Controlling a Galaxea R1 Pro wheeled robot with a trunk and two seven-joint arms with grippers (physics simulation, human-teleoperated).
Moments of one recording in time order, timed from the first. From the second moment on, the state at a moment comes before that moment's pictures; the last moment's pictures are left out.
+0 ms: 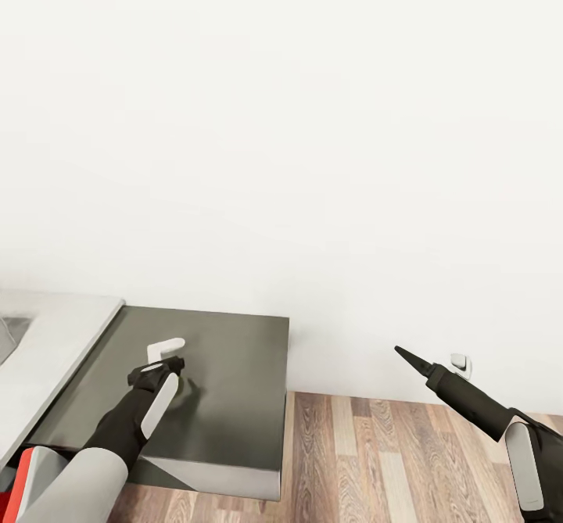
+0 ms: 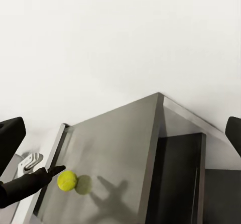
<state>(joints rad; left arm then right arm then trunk) -0.61 0.06 -0.10 -0.85 0.36 0.42 0.57 -0.32 -0.07 -0.56 -1.35 -0.33 0.75 0.99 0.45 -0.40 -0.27</state>
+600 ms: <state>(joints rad) -0.61 0.06 -0.10 -0.85 0.36 0.42 0.57 -0.32 -0.07 -0.56 -1.35 -0.33 0.75 0.99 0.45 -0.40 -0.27</state>
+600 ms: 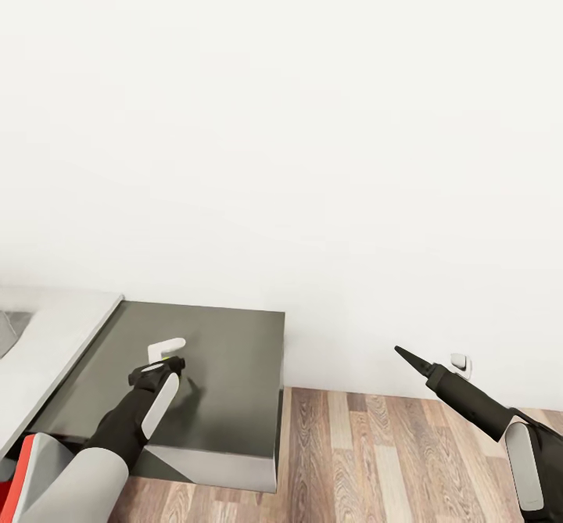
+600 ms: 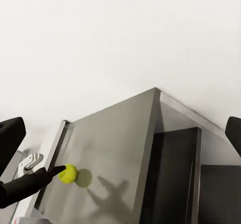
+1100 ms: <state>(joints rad) -0.61 0.06 -0.10 -0.85 0.36 0.42 0.57 -0.32 -0.07 -0.56 -1.35 -0.33 0.75 0.99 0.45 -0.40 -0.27</state>
